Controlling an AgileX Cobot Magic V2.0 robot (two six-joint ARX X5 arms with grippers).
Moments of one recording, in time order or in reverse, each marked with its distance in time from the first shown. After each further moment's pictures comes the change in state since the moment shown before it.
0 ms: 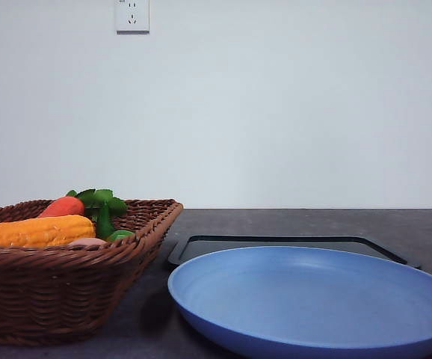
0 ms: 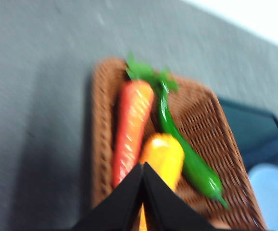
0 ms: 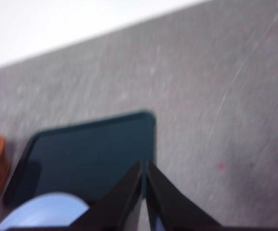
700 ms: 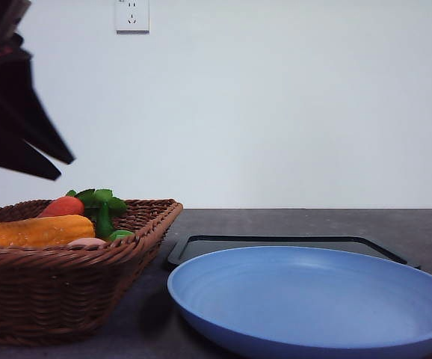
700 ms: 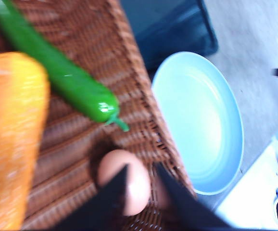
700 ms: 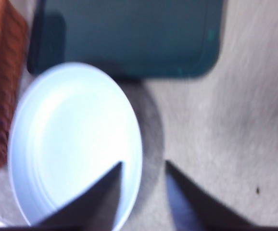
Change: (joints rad) left_arx -0.275 0.481 0.209 -0.064 0.276 0.103; right_arx 0.009 0.573 0.124 -0.205 -0.356 -0.120
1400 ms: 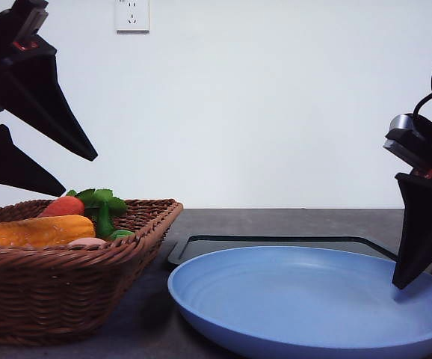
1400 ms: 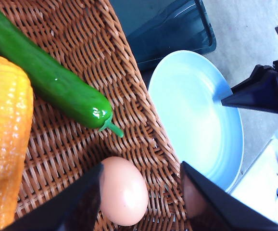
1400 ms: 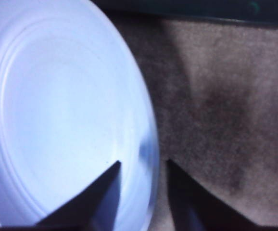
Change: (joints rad) left_arx -0.017 0.027 0.000 0.039 -0.009 -0.019; right_arx 0.187 0.324 0.000 0.178 0.002 0.016
